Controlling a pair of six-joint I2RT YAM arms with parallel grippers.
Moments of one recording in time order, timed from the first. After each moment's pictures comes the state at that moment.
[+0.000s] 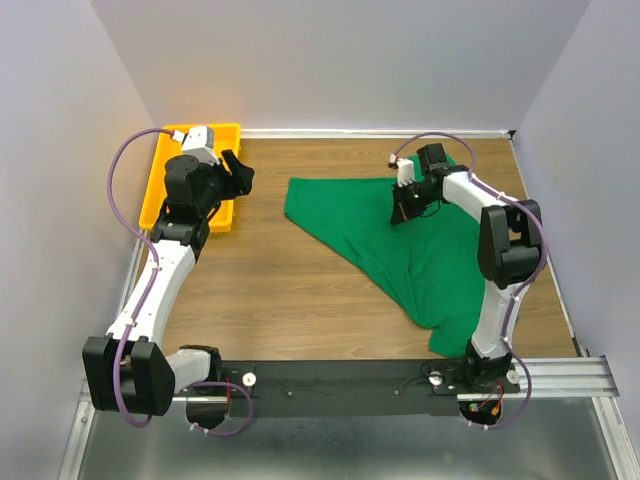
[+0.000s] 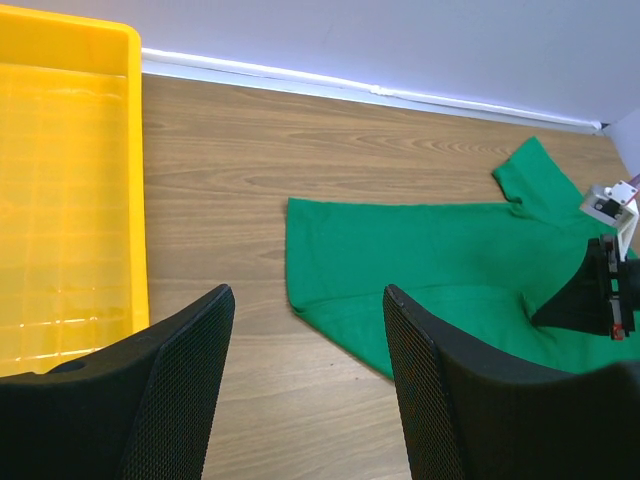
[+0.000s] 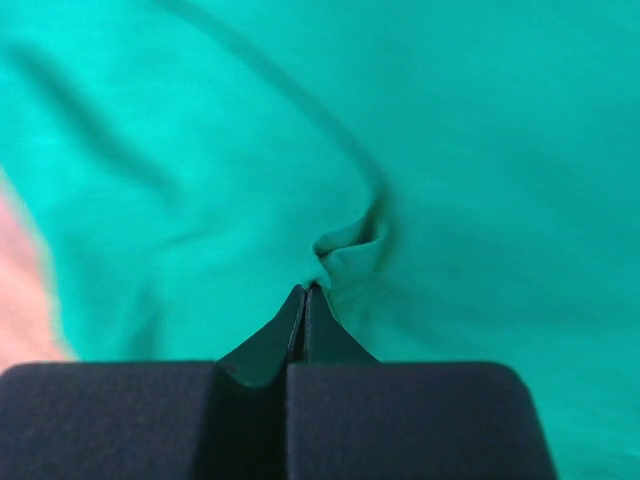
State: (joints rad) left arm -0.09 1.18 0.98 -0.02 0.17 -0.34; right arm 0.18 2.03 1.47 -0.59 -0.46 -0.22
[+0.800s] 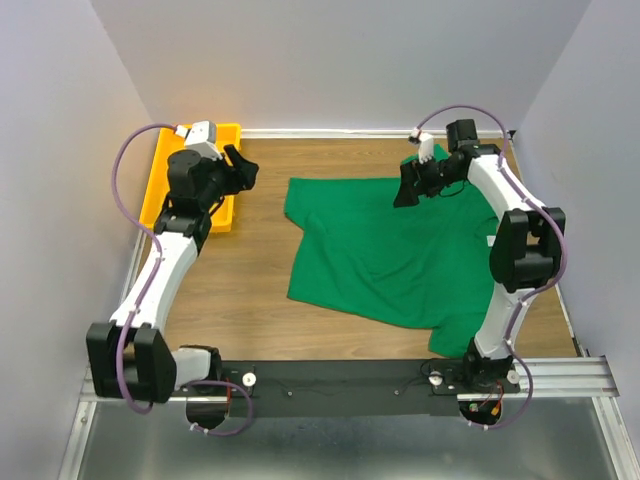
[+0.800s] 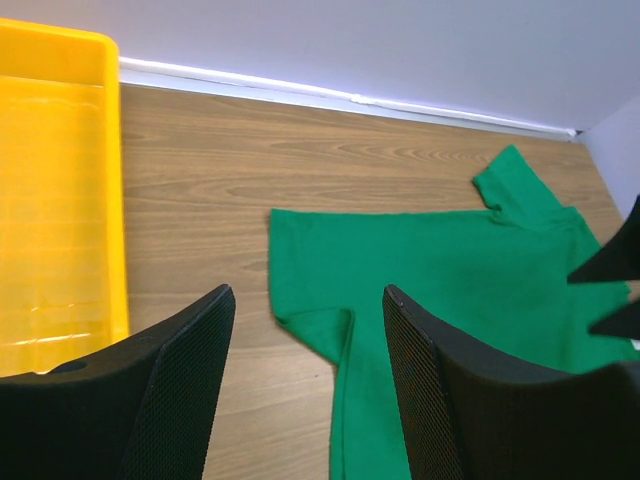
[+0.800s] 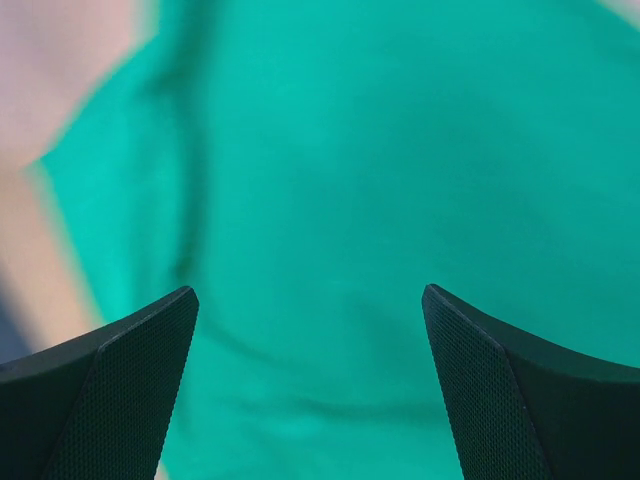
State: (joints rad) left arm -0.09 1.21 1.00 0.00 0.20 -0.37; right arm 0.11 1.95 1.64 -0.83 -0.76 -0.42
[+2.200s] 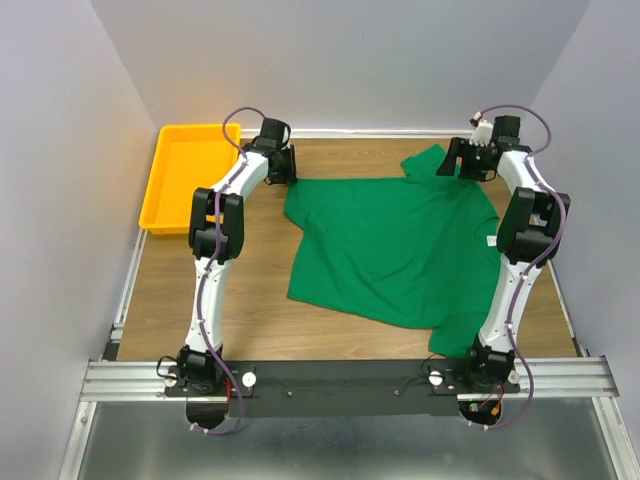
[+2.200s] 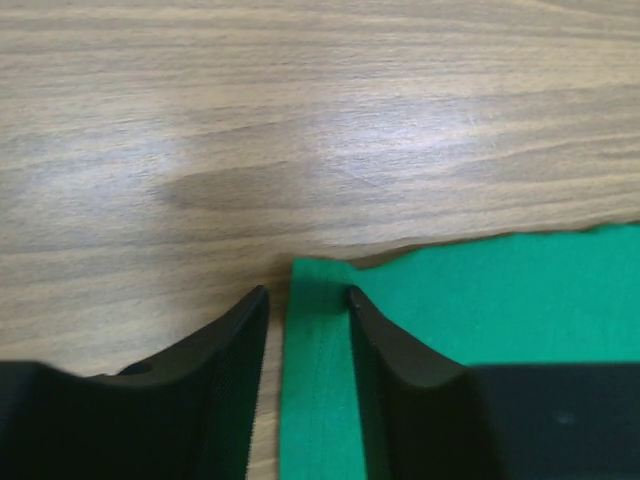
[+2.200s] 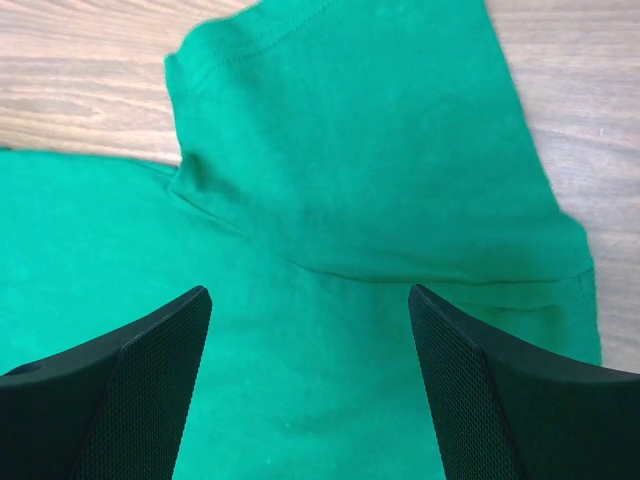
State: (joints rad) left arm -0.24 2.44 2.08 -0.54 0.10 -0.32; right arm -0.18 2.27 1.87 -0.50 -0.51 -0.05
